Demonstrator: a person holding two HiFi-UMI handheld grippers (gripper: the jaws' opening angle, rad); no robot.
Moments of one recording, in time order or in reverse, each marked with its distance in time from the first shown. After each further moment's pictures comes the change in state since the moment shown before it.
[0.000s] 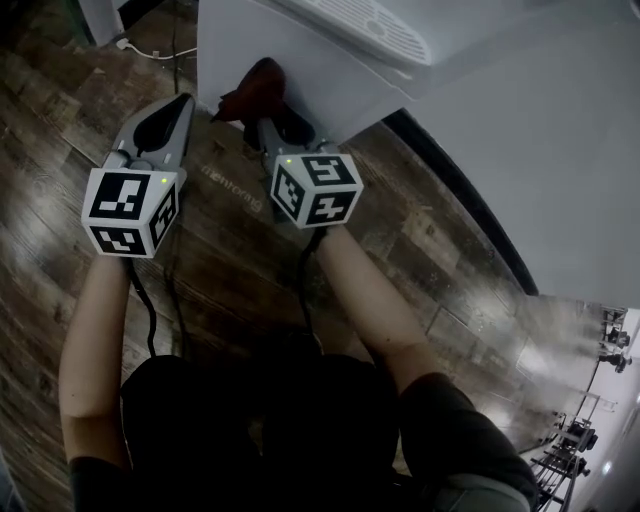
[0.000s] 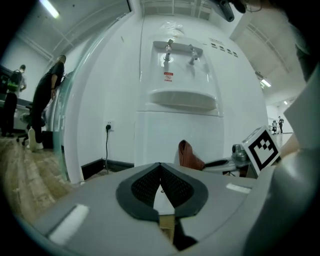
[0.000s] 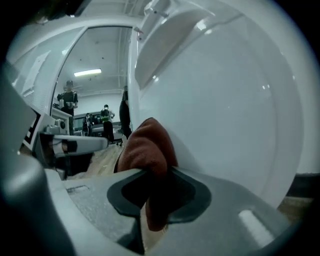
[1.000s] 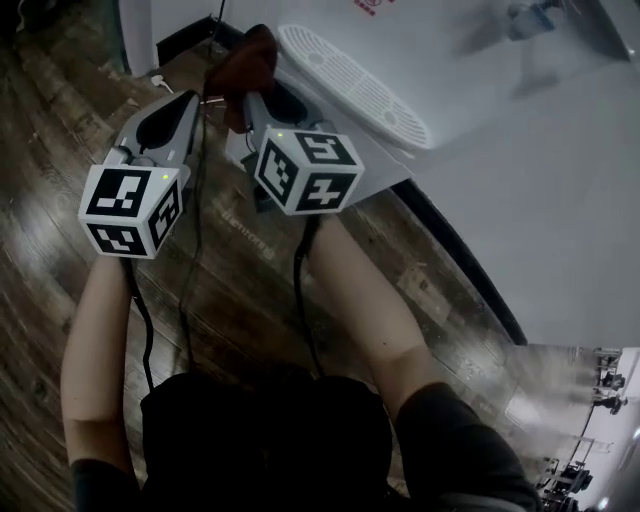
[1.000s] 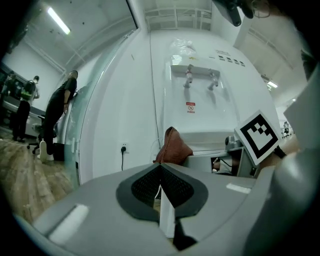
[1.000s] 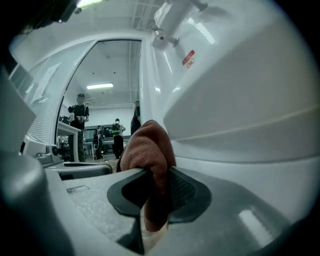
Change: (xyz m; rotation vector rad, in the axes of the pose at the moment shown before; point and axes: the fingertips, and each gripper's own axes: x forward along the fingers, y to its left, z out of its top) left arm -0.020 0.065 0.095 -0.010 -0.157 0.118; right arm 0.061 0.079 0.148 -0.028 -0.161 0.131
